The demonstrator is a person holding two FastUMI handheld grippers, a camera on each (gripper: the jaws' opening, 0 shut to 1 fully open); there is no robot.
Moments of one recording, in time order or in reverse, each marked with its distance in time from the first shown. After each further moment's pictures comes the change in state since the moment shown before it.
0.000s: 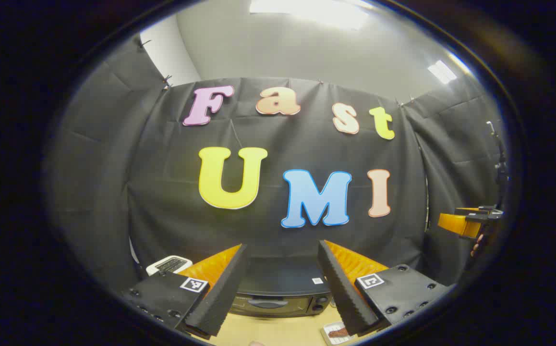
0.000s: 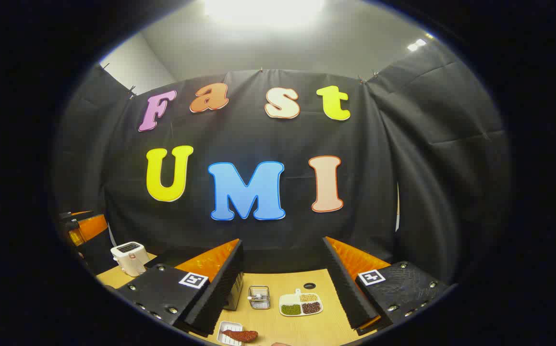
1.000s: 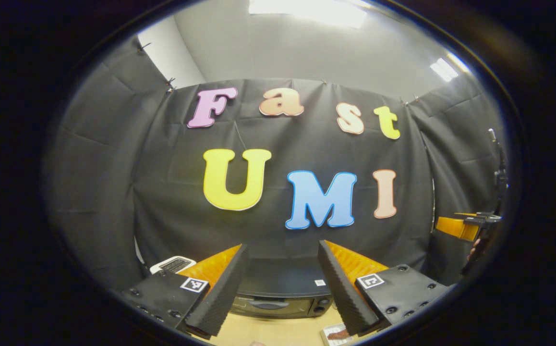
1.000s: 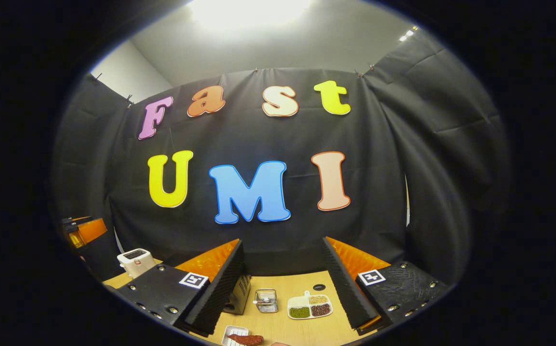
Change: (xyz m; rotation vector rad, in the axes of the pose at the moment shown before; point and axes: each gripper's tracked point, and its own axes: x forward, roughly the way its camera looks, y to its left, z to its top) left arm 0.005 -0.006 0.002 -0.007 0.005 0.025; right arm 0.021 -0.009 0.001 0.059 -0.017 0.008
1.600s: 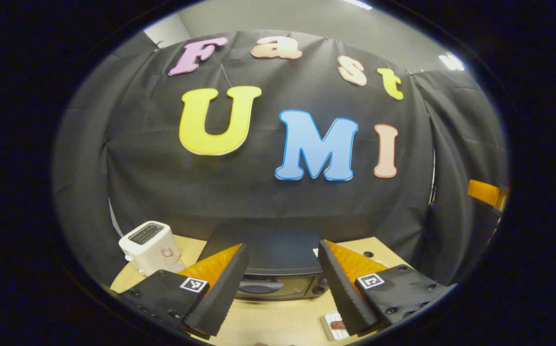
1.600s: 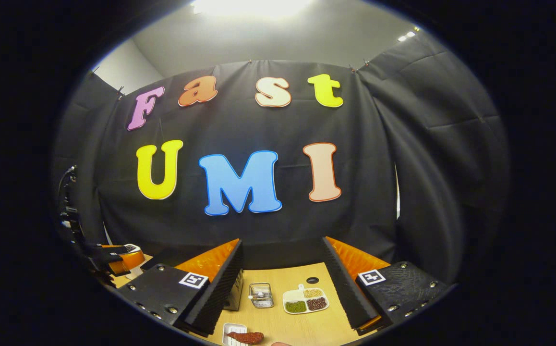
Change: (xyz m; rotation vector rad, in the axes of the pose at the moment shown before) left arm 0.105 -0.003 -0.154 -0.024 0.326 -0.077; right arm 0.000 0.003 -0.026 -0.007 0.059 -0.066
